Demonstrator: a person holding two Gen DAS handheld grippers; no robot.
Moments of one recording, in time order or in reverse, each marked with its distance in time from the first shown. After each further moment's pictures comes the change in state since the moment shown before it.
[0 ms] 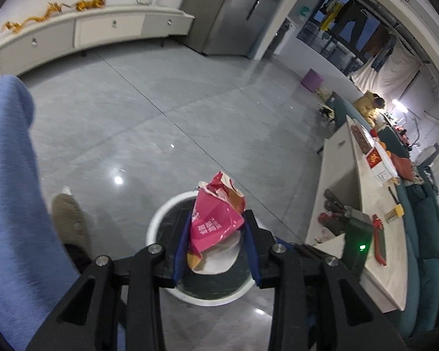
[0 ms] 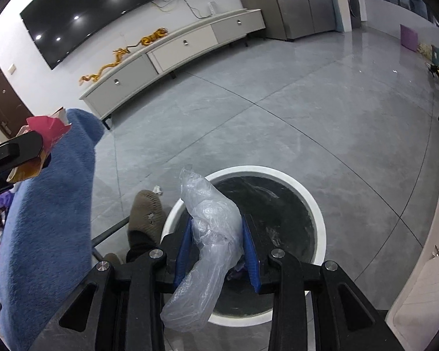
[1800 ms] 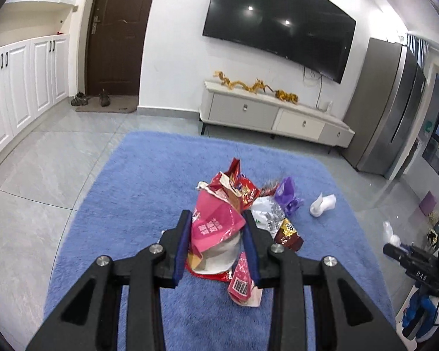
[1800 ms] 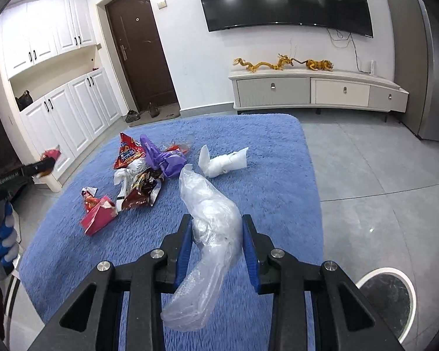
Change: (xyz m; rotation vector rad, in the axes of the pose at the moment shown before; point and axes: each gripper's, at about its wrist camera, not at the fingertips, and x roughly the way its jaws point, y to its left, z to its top) left arm -0.435 0.283 -0.199 -0.397 -0.524 0.652; right arm -0.056 0.351 -0.032 -0.582 -0.060 0.350
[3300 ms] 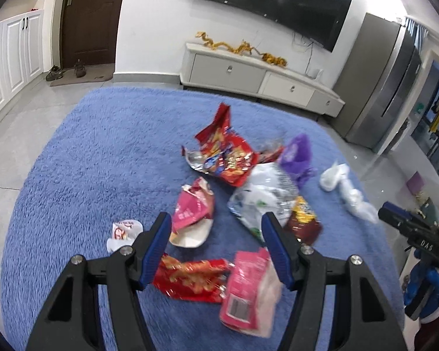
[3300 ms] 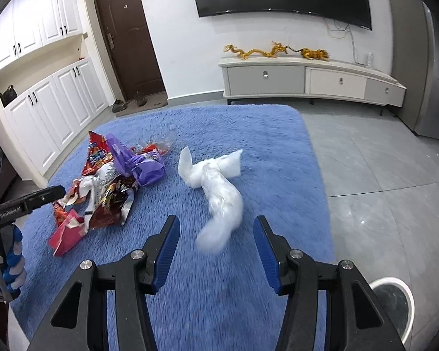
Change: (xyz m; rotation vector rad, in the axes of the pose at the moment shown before) left arm 0.115 -0.007 -0.021 0.026 0.203 -0.082; right arm 0.077 -0.008 0.031 0.006 0.076 -0.048
